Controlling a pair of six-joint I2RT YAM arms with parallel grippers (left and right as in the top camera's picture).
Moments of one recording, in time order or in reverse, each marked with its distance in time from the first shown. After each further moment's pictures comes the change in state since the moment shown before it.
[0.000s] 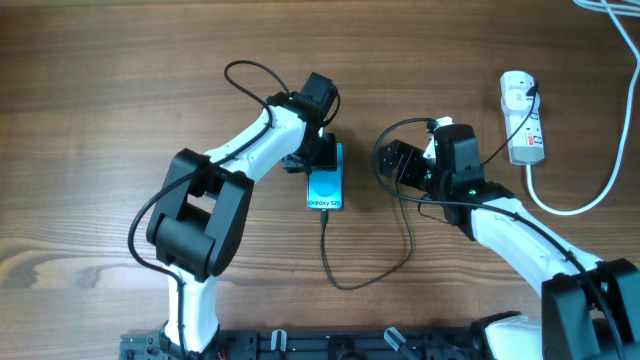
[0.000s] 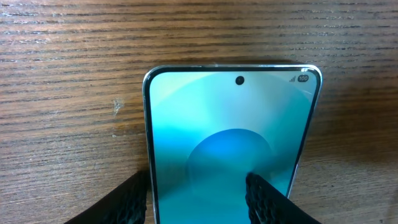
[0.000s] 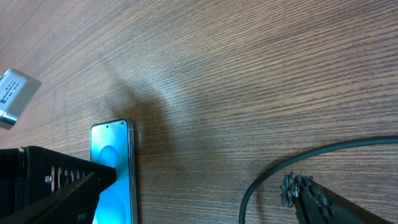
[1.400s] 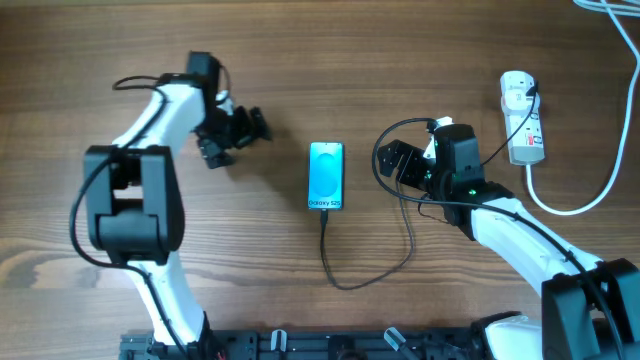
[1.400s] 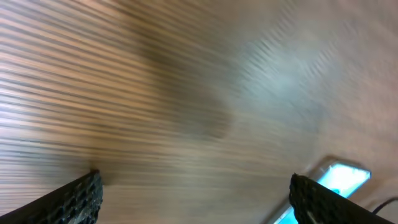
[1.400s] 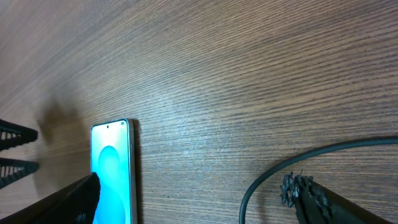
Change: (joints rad) left arm 0.465 -0.006 0.004 -0.086 0.208 -0.004; right arm 0.000 0.000 0.000 0.001 0.000 0.000
